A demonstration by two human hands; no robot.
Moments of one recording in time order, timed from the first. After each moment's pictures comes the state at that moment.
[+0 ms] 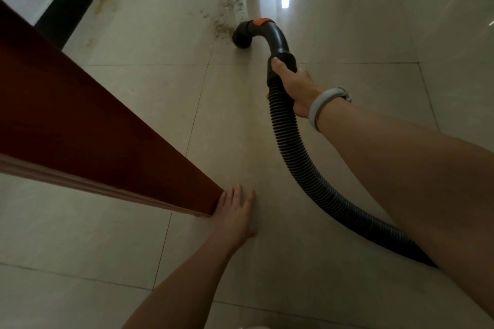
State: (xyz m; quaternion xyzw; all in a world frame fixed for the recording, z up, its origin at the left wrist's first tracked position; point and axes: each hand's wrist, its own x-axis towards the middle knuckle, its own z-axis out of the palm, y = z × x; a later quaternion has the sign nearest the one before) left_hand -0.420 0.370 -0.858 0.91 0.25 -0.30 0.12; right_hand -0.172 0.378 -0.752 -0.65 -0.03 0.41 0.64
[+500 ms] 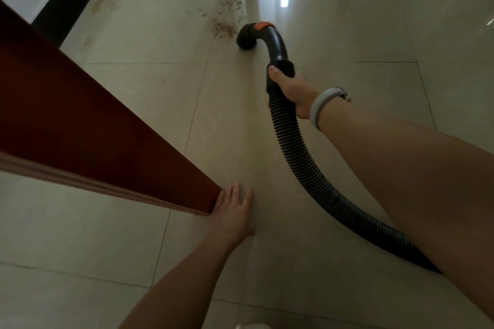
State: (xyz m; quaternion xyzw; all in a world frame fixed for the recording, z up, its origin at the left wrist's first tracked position) left_hand -0.419 0.370 -0.855 0.91 0.25 -0.30 0.12; right_hand -0.177 0.372 -0.748 -0.68 -0.03 0.43 0.59
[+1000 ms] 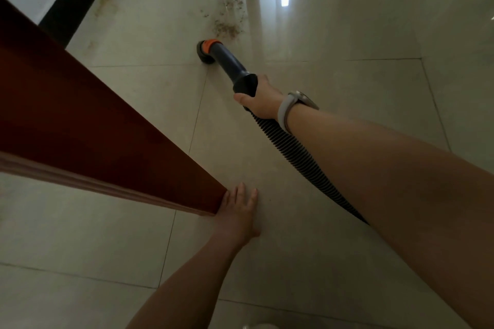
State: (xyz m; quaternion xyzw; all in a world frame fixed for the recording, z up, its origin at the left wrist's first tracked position) left_hand -0.419 0.371 -0.857 0.92 0.23 -0.31 0.10; right_hand -0.210 0.402 -0.750 -0.83 -0.28 0.36 0.31
